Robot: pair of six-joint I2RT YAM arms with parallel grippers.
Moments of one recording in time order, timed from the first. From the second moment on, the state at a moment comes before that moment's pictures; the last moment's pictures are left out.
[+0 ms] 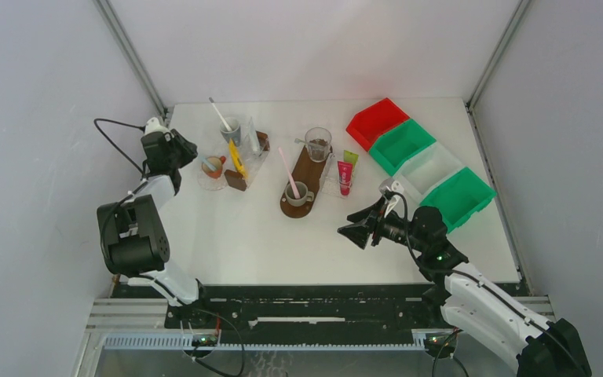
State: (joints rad) left arm 0.24 1.64 0.95 0.31 0.13 -0.41; right arm 0.52 0.73 0.29 0.32 -0.55 0.39
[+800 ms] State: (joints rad) left arm 0.23 1.10 0.76 0.25 0.07 -0.49; right arm 0.51 0.67 0.29 0.30 -0.56 0.38
